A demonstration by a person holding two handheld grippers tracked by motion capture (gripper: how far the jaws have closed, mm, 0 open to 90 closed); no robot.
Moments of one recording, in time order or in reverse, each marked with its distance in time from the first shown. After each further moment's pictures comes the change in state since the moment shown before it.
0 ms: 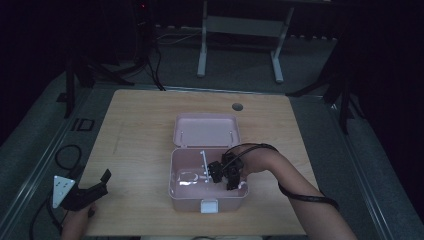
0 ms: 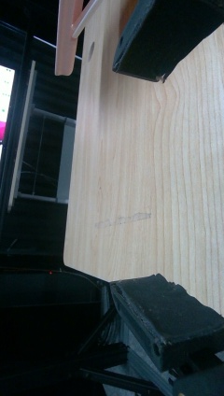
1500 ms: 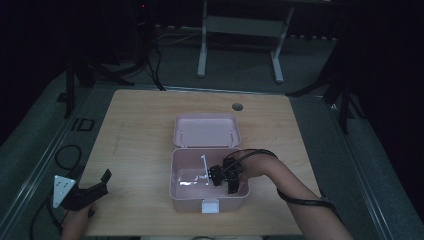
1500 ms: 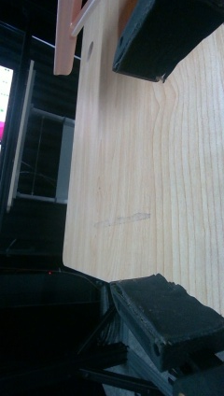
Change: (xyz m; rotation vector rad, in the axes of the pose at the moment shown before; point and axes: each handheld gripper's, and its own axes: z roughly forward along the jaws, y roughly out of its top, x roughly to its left) left arm 0.000 0.000 0.000 0.004 0.000 0.003; right arm -0.002 -0.002 0.025 0.042 0.012 0.066
